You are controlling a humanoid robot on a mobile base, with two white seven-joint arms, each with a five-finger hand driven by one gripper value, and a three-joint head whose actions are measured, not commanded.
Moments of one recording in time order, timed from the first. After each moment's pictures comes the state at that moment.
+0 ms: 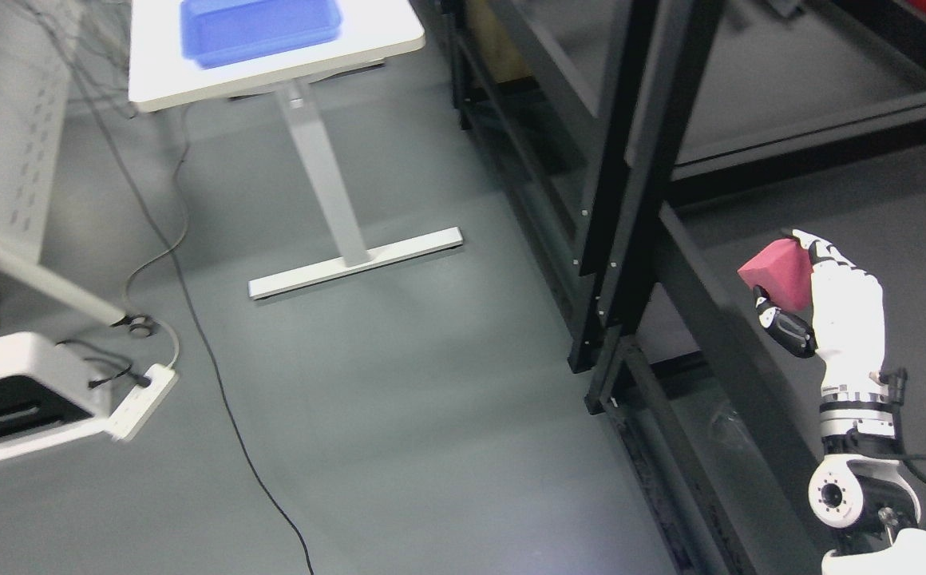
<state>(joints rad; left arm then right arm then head) 0.00 0.00 0.04 0.00 0.00 -0.11 -0.04 -0.01 -0.12 -0.02 -1.57 0.97 -0.09 -0.21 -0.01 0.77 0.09</state>
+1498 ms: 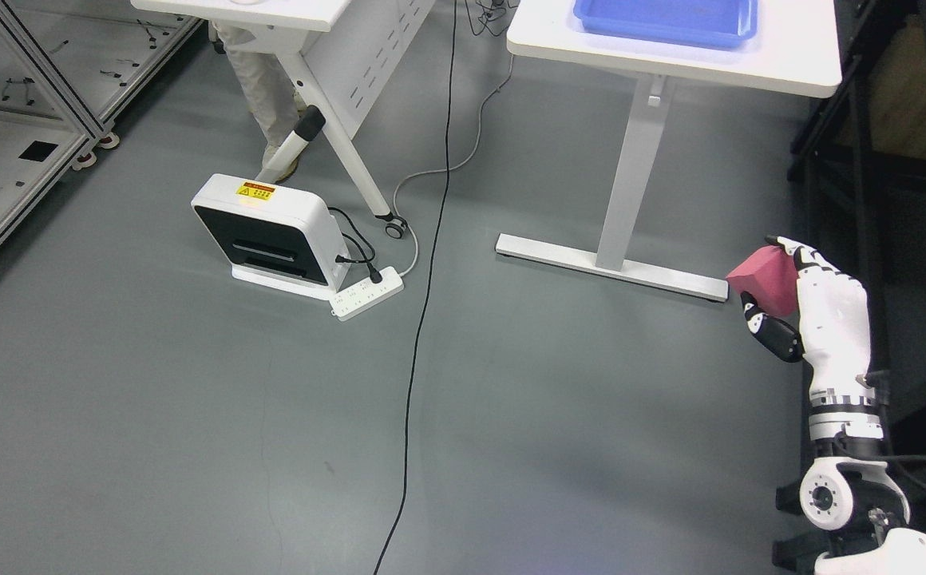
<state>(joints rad) 0.00 0.00 0.04 0.00 0.00 -0.11 -0.04 -0.01 -0.12 0.00 -1.55 0.98 -0.10 -0.22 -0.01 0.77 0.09</state>
